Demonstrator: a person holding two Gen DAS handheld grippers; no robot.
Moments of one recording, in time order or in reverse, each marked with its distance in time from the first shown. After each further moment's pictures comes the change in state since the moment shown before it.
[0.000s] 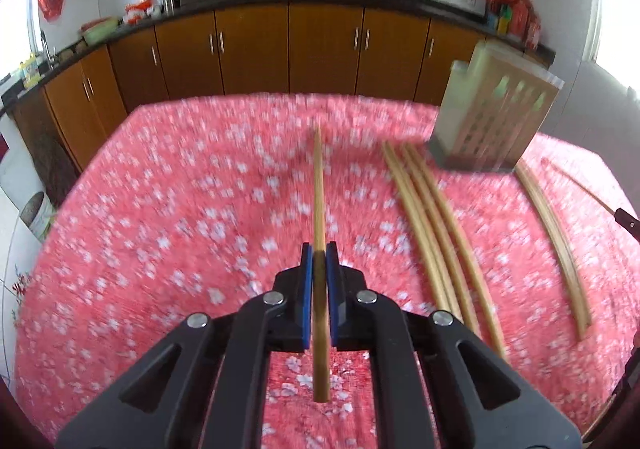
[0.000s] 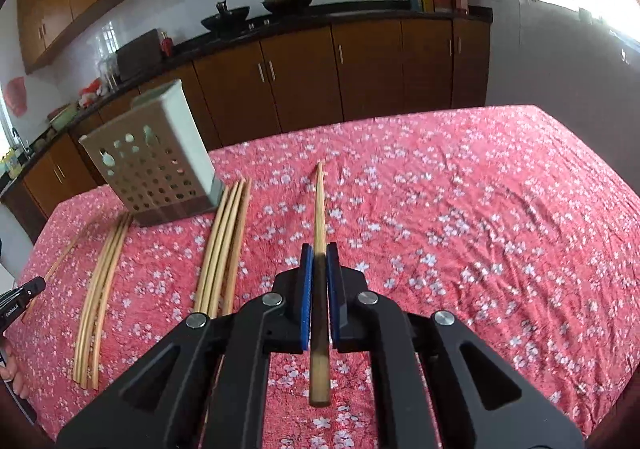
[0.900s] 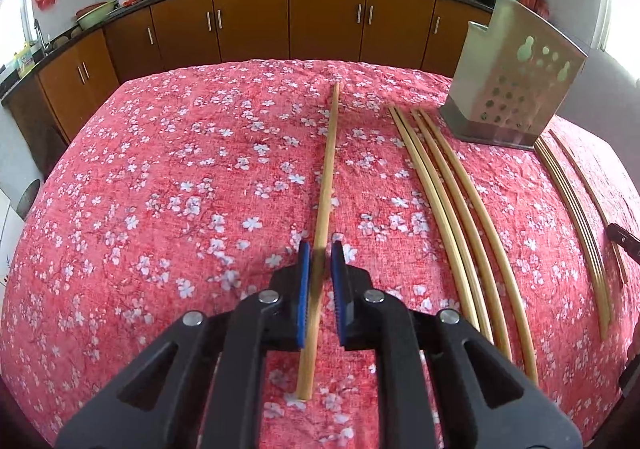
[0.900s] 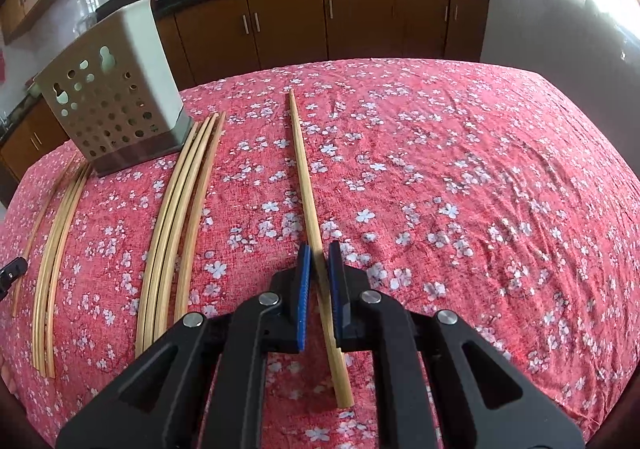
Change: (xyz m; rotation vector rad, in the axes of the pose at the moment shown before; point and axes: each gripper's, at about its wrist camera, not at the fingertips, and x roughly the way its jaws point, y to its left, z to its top) left arm 0.049 -0.004 -0.014 -0.005 0.098 0.004; right arm 0.061 0.010 -0.022 -0.025 0.178 -0.078
